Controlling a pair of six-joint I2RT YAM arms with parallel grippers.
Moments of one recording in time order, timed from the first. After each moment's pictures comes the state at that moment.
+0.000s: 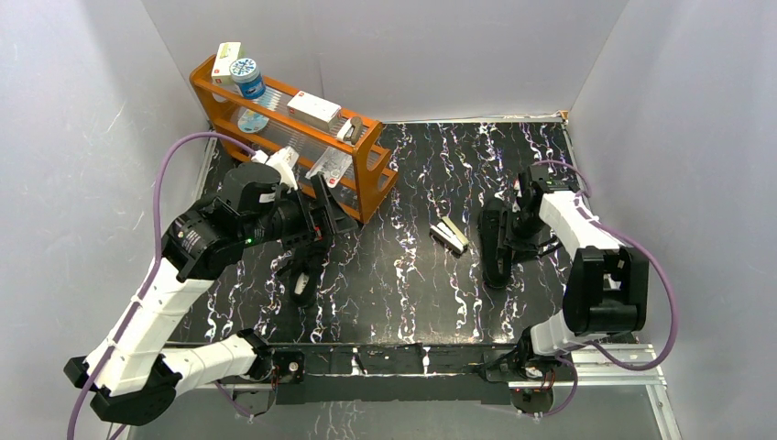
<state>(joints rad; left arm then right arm) -0.69 1.03 1.48 -1.08 0.08 -0.83 0.05 1.48 1.05 -0.99 -0.12 0.21</state>
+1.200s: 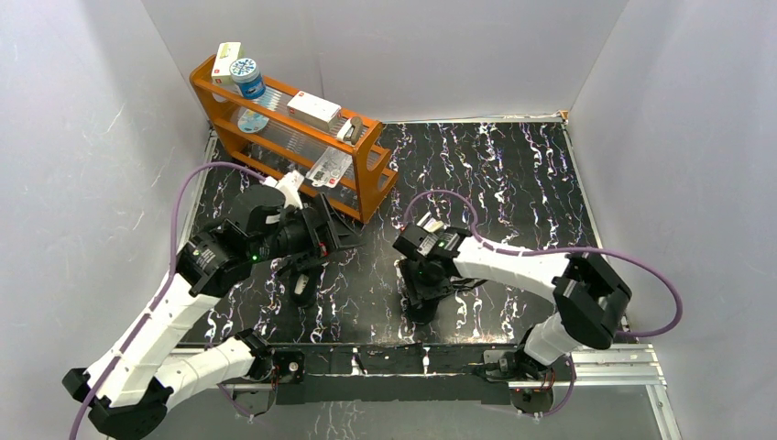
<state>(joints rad) -0.69 0.91 1.23 -0.91 0.19 -0.99 1.00 1.52 0.97 -0.79 0.00 0.65</state>
